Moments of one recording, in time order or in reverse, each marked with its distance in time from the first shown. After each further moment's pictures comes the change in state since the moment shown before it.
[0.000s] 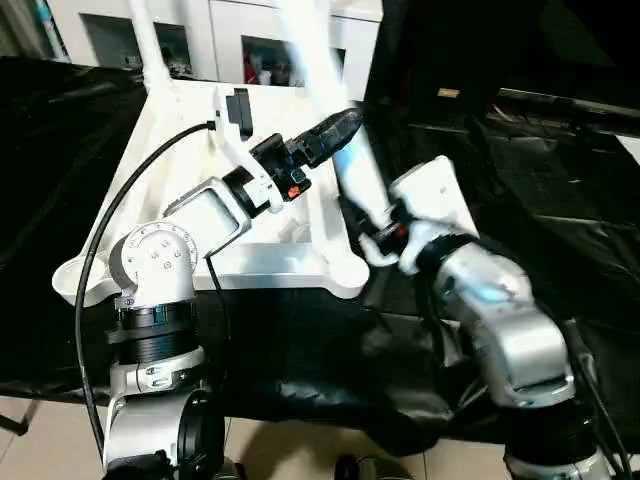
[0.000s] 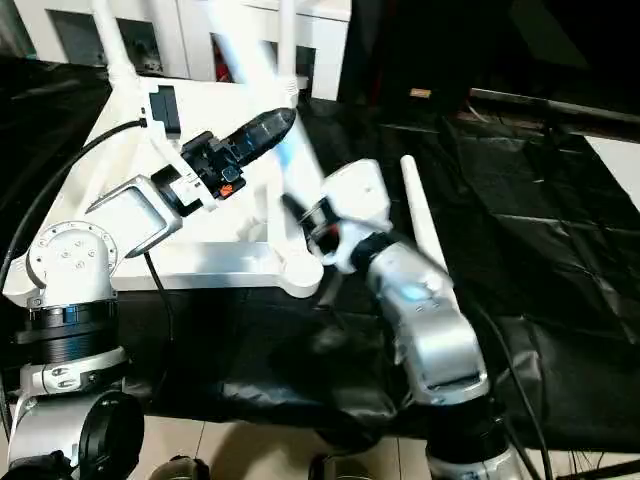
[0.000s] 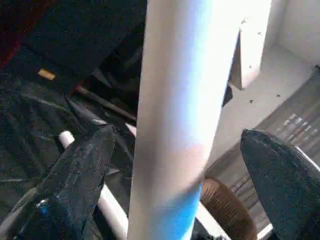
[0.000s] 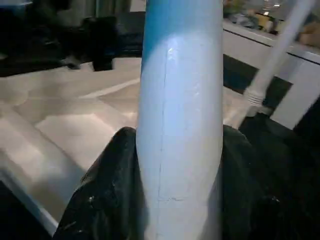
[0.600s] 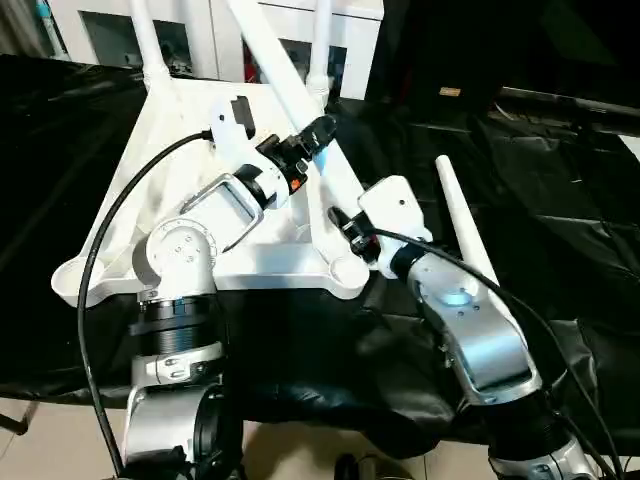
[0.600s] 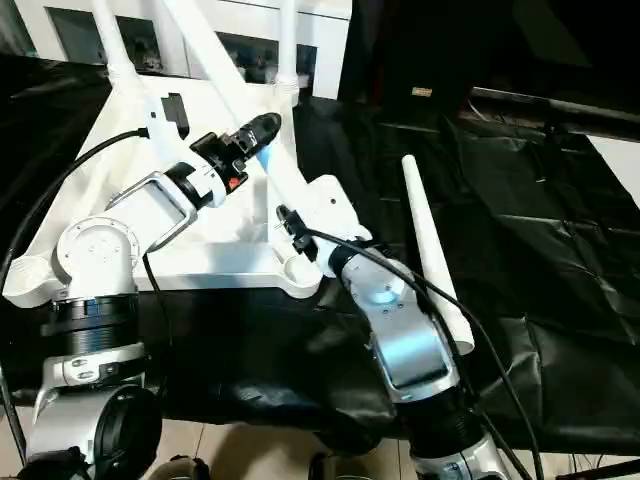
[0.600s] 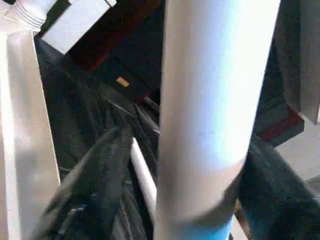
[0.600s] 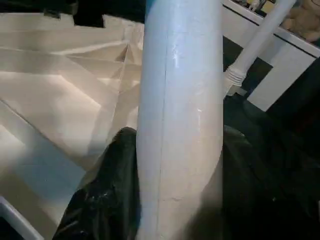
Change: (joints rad) left arm -0.037 -0.081 0.045 0.071 0.081 -0.103 0.252; right arm -0.034 0.020 0.093 0.103 -0.156 0.000 -0.133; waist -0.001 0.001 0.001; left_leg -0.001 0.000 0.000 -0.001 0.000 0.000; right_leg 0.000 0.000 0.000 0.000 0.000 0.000
